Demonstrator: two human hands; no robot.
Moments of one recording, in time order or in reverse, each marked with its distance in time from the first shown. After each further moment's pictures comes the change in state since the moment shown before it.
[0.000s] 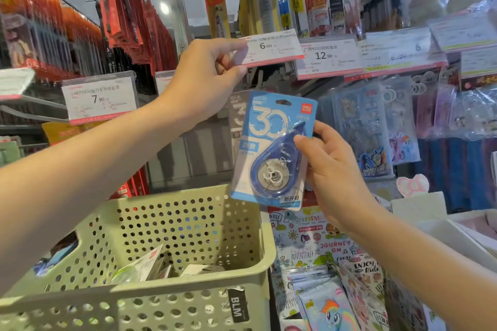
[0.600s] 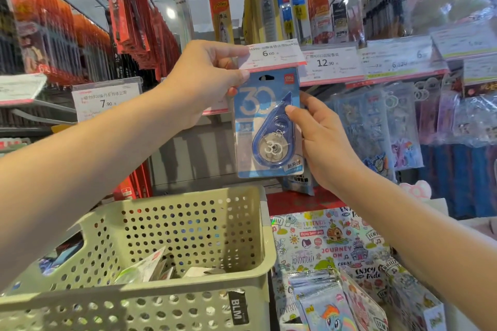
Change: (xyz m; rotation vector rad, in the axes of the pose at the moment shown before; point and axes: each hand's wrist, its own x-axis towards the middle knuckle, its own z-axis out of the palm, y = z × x) left_hand 0.003 0.019 -0.007 -0.263 -0.036 -0.268; right_hand 0.047 -0.013 0.010 -0.057 -0.051 -0.057
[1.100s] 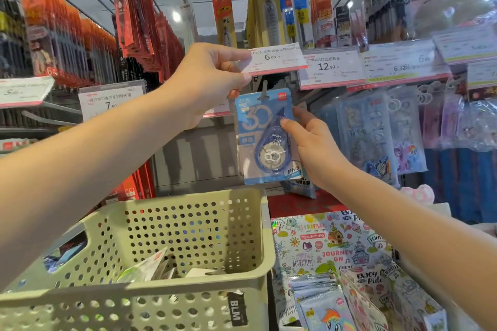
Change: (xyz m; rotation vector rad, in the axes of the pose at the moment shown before) left_hand 0.001 0.002 0.000 0.021 0.008 -0.029; right_hand 0.021 0.027 -0.008 -0.085 0.000 0.101
